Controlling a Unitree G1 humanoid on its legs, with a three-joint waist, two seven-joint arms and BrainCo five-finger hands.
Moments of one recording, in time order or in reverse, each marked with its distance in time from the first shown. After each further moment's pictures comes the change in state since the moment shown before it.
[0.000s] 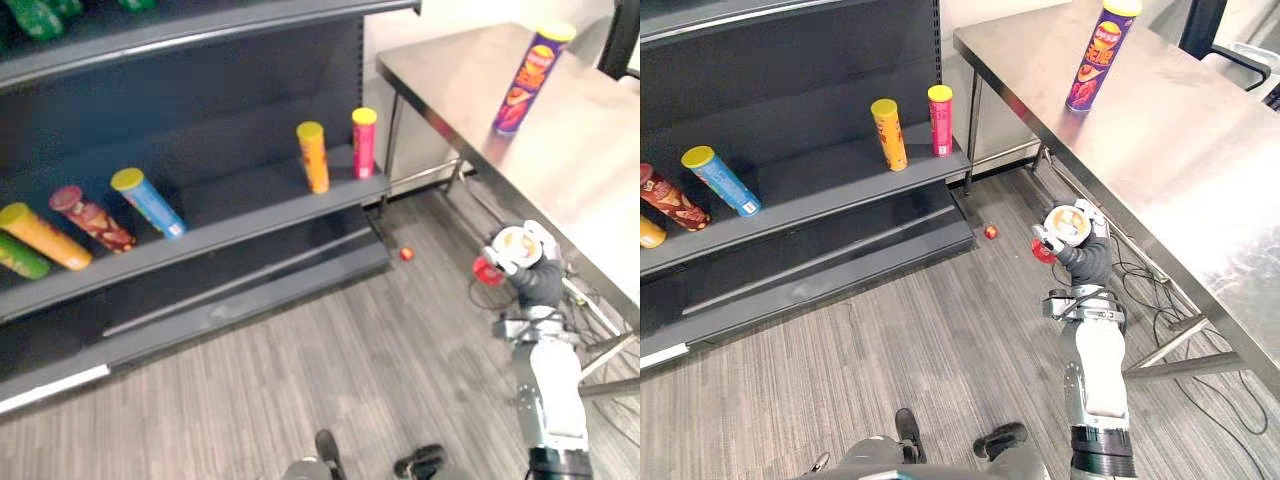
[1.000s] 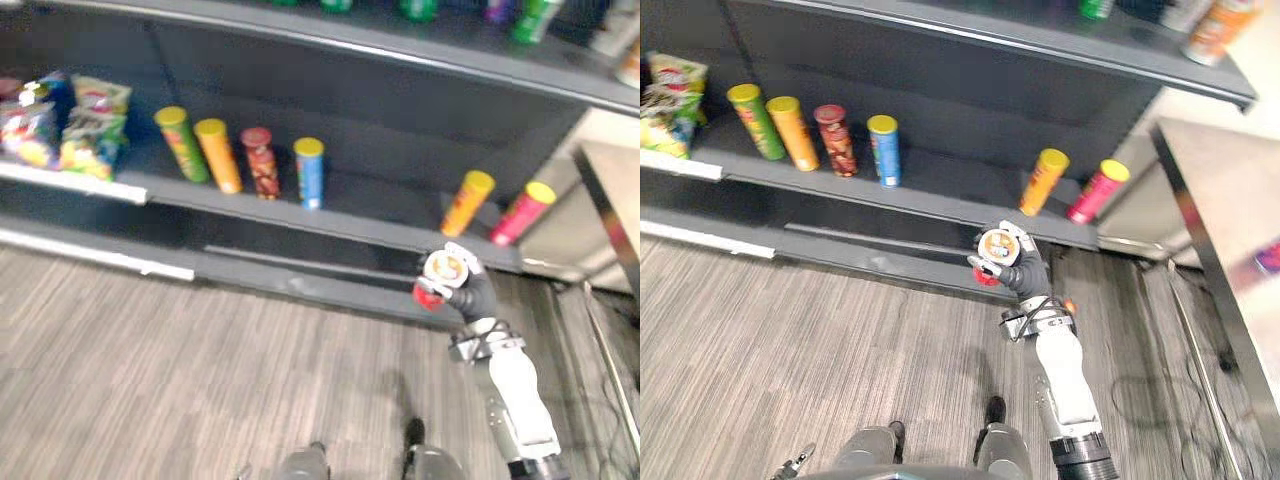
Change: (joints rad) left arm -0.022 0.086 -0.081 -0.006 -0.030 -0.016 0.005; right arm 0.030 -0.009 0.246 0.032 0.012 0.001 0.115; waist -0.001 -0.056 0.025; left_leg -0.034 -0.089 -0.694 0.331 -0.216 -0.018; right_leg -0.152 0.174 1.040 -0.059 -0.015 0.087
